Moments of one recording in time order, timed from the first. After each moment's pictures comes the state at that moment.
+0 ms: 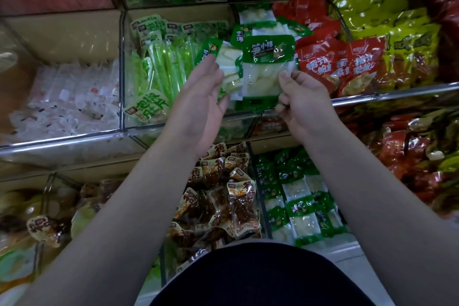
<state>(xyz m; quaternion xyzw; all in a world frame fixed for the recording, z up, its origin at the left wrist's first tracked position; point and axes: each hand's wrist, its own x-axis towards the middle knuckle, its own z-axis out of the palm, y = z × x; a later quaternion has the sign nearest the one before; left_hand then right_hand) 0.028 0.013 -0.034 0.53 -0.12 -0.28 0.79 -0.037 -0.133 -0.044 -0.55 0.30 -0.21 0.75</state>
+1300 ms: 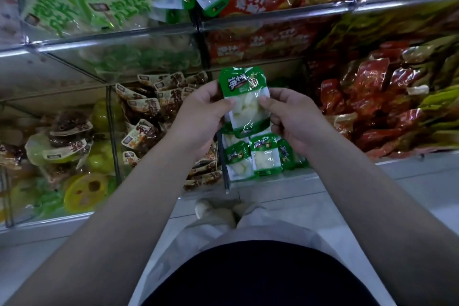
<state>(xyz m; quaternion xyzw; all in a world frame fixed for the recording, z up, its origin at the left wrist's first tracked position) -0.088 -0.043 -0.129 0.64 -0.03 -0.35 0.68 -0.165 -0.186 -0.140 -0.61 0.36 0.01 0.71</state>
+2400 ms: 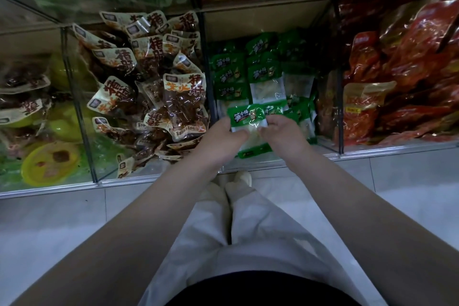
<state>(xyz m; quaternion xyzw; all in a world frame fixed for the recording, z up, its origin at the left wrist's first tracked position) -0.140 -0.053 -0.245 0.77 0.02 -0.46 0.44 -0.199 -0.177 -0.283 -0.69 0.43 0.16 0.56</state>
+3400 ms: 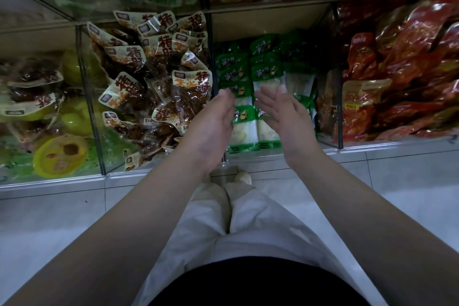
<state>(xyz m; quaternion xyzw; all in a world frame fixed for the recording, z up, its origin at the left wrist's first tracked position) -0.137 -0.037 -0.201 0.60 0.11 -0.46 0.65 -0.199 -0.153 -0.217 -0.61 0.38 -0.01 0.70</state>
